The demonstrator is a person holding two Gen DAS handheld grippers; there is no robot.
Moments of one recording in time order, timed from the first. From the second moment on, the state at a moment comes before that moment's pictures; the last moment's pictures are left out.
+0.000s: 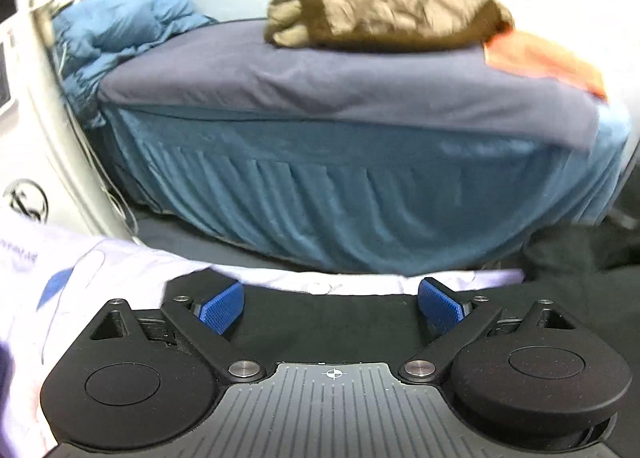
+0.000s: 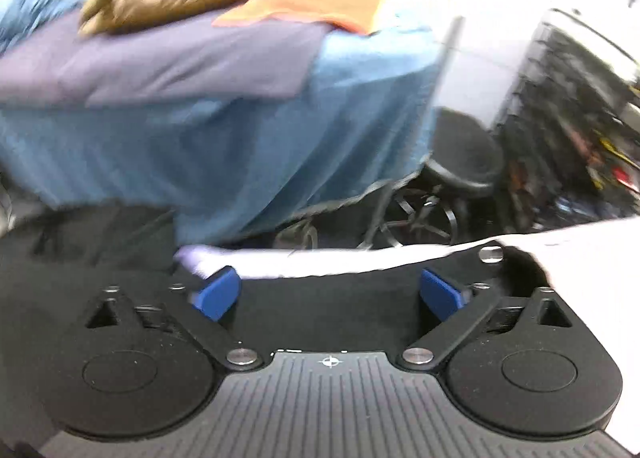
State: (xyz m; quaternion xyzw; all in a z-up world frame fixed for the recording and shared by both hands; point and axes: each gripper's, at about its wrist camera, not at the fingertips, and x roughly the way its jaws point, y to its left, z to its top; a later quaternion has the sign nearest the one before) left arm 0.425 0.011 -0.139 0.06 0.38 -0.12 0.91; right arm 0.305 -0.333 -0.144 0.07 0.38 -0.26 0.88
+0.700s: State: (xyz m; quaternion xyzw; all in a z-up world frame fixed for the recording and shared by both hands) left arm 0.205 0.112 -0.139 0.15 0.40 -0.21 0.88; right arm 0.061 -0.333 -0.174 0.04 0.46 -0.21 0.86
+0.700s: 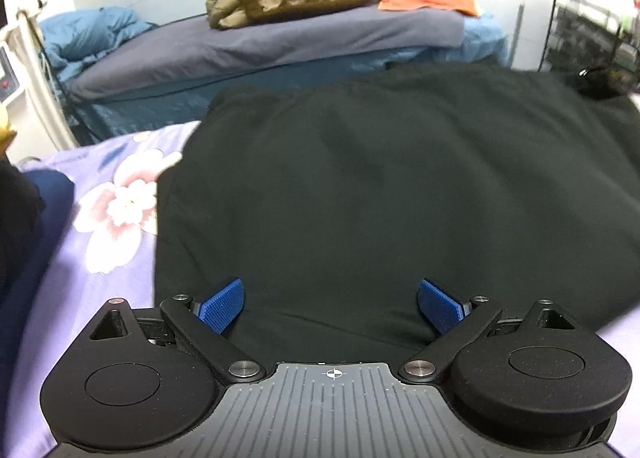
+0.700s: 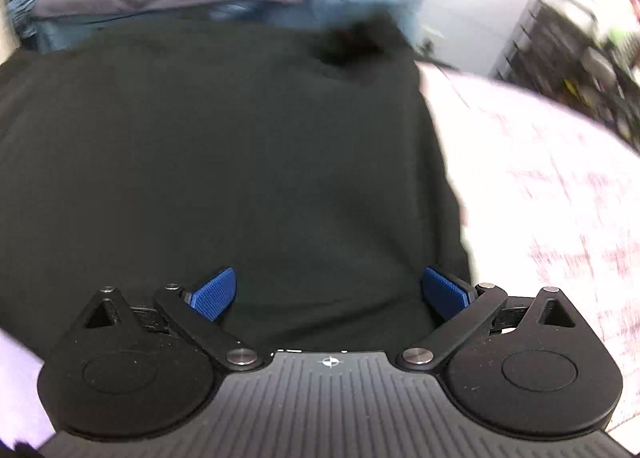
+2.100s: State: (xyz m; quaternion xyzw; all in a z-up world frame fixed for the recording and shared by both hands) left arm -0.074 -0.224 -0.149 0.58 0.16 -0.42 0.68; right arm -0.096 -0.416 -0.121 0.28 0.36 -0.27 0.85
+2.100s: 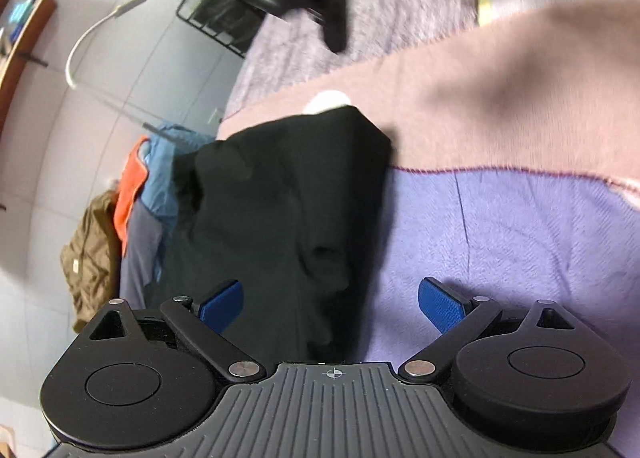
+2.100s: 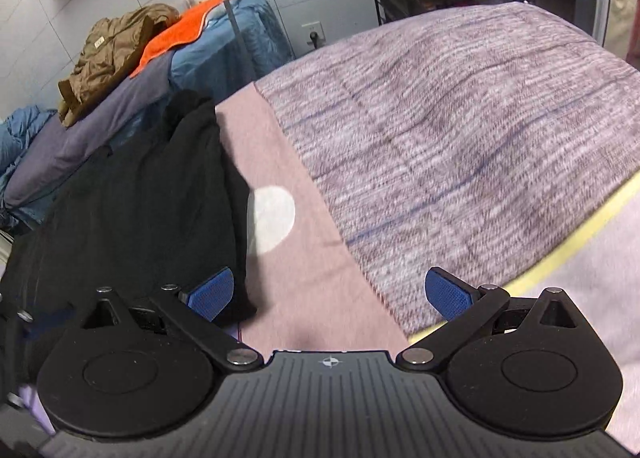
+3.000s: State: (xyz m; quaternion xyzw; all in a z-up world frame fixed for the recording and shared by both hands) left arm -0.036 -0.311 -0.172 0.62 0.06 -0.41 0.67; right arm -0.111 -0.447 -0.143 0.30 0.39 -0.26 0.83
